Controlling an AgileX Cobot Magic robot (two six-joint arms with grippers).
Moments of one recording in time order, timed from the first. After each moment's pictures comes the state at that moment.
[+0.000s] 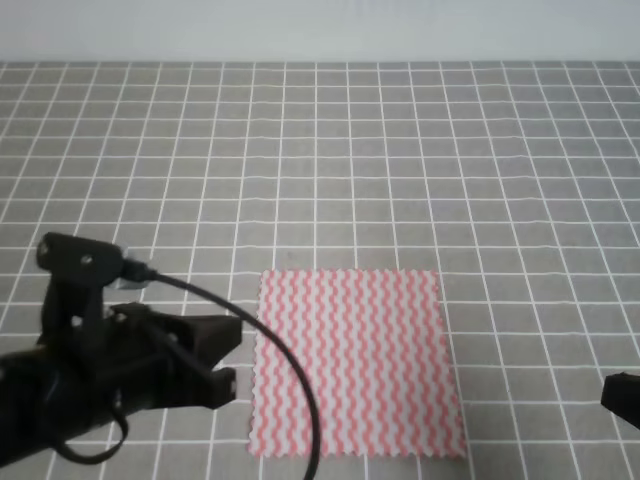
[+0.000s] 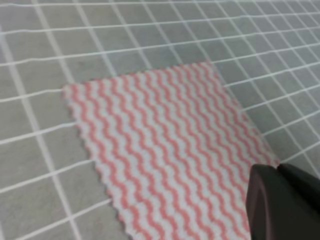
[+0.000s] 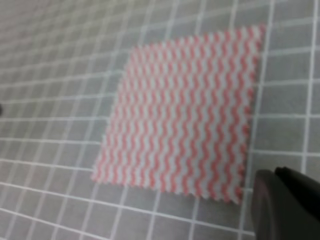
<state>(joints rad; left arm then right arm) -0.49 1.03 -0.48 -1.39 0.26 1.15 0.02 0.69 -0.43 0.90 0.77 -0.48</state>
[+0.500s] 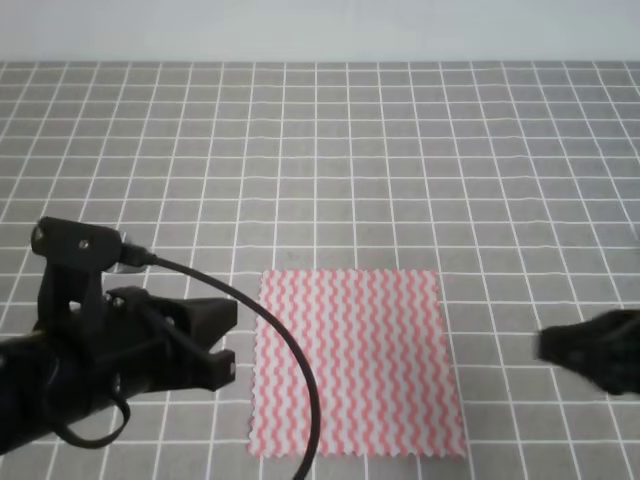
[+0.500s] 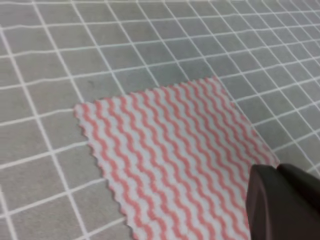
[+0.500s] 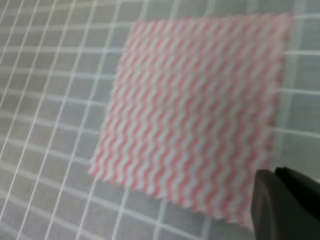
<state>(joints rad) -0.53 1.07 -0.51 -1.40 0.22 1.16 0.20 1.01 -0.58 0.86 0.67 -0.47</state>
